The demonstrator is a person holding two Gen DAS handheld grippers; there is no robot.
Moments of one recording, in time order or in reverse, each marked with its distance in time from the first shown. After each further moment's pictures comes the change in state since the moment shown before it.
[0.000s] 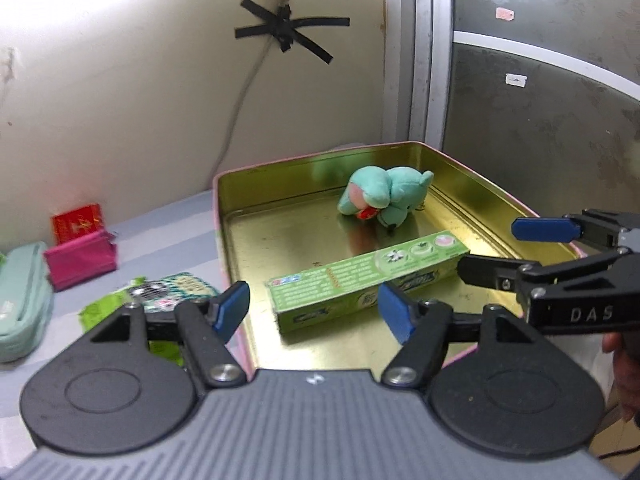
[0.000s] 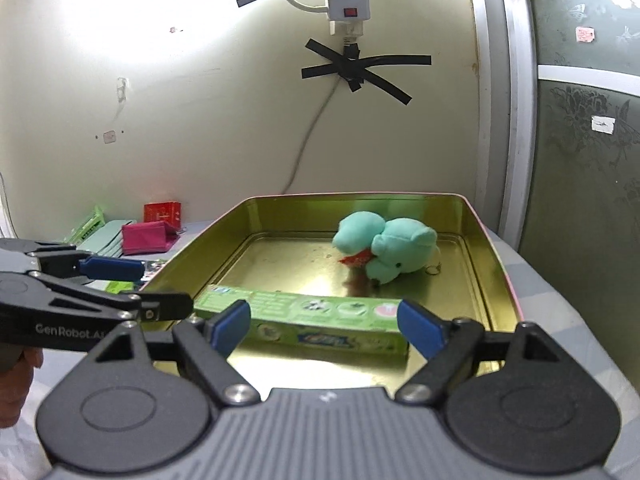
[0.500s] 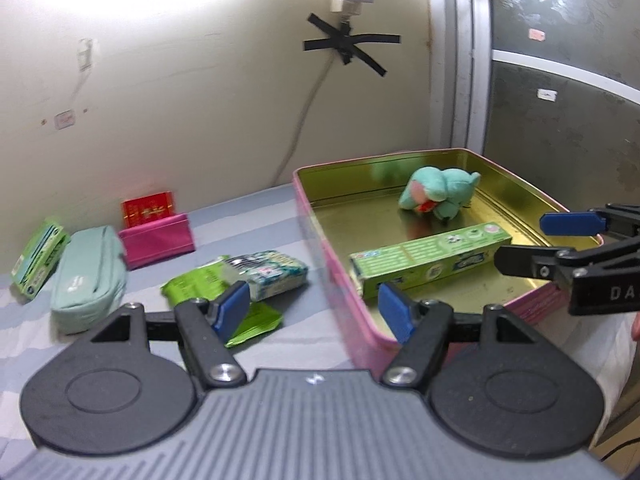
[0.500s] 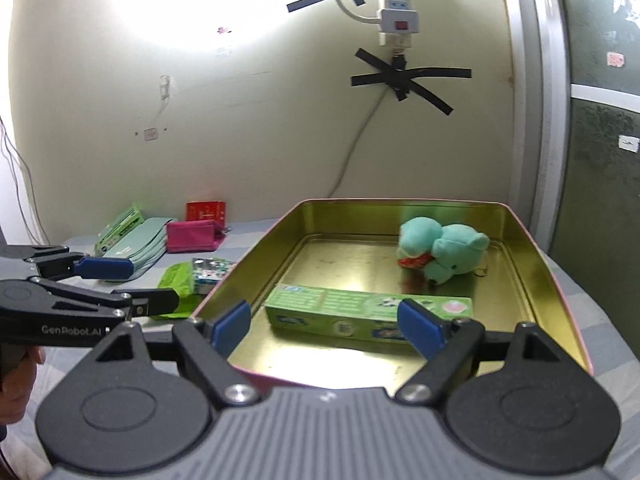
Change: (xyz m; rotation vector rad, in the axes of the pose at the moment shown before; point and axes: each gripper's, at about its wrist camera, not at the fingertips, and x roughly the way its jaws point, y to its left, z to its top) left arm -0.041 0.039 -0.021 -0.053 -0.029 0.118; right arm -0.013 0.049 0.004 -0.033 -0.003 0.064
